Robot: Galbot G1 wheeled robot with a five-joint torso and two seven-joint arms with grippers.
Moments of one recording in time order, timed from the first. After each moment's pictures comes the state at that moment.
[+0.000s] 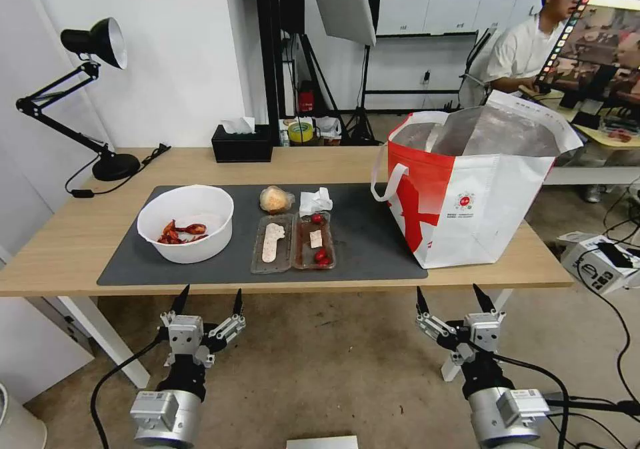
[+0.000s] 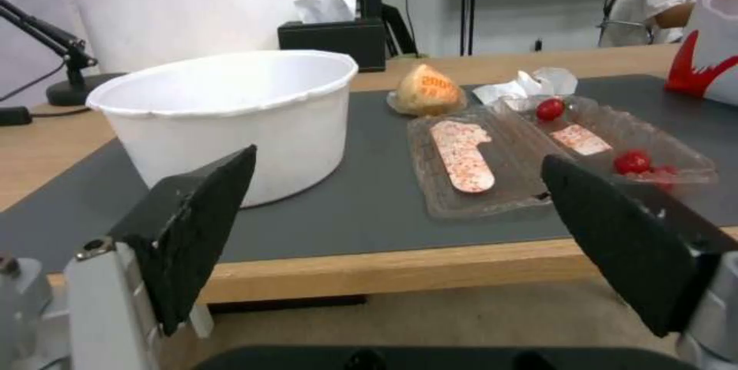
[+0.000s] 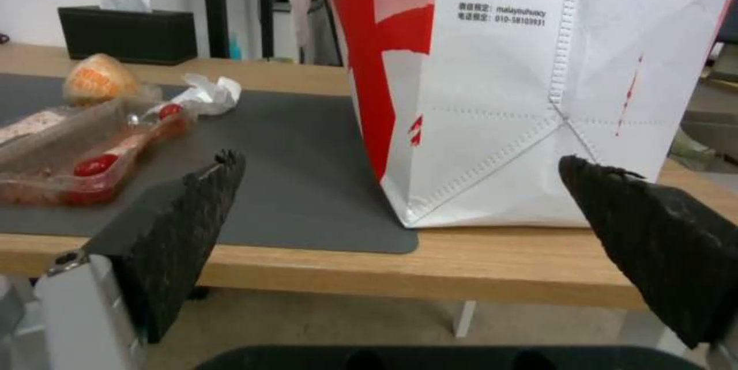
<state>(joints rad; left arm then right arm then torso) 1.80 -1.50 -0.55 -2.30 0.00 0.00 0.00 -1.80 1.50 0.55 2.30 0.00 0.00 0.00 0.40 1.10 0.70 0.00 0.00</state>
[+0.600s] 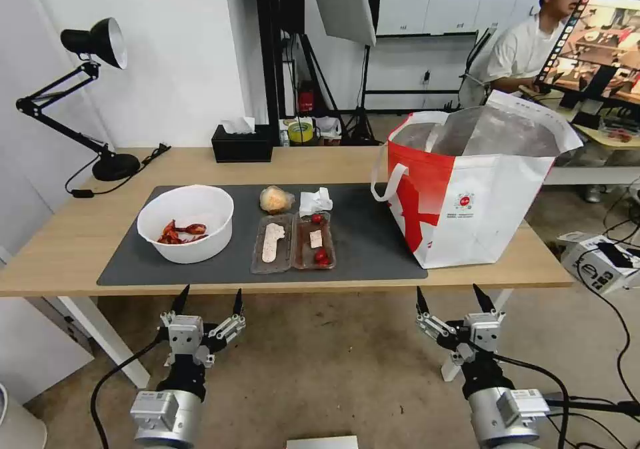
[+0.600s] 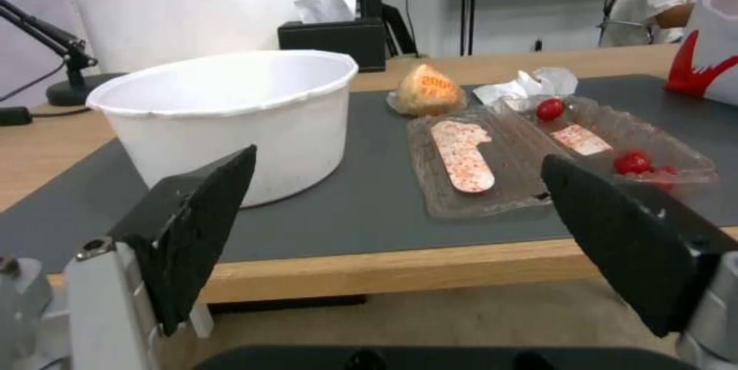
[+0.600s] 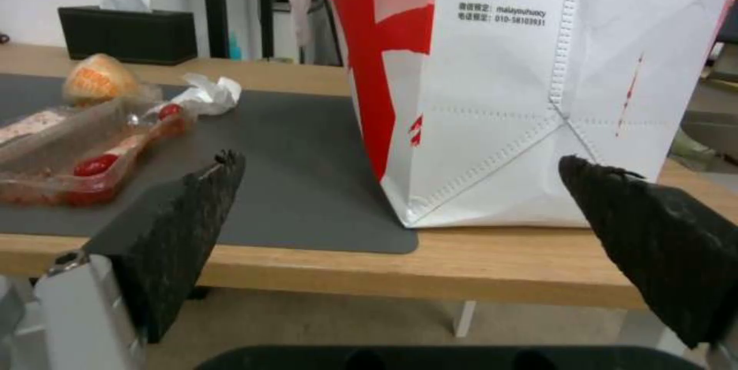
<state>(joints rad) 1.80 -1.50 -0.55 -2.30 0.00 0.00 0.00 -1.80 1.50 0.55 2.30 0.00 0.00 0.00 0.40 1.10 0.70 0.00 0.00</state>
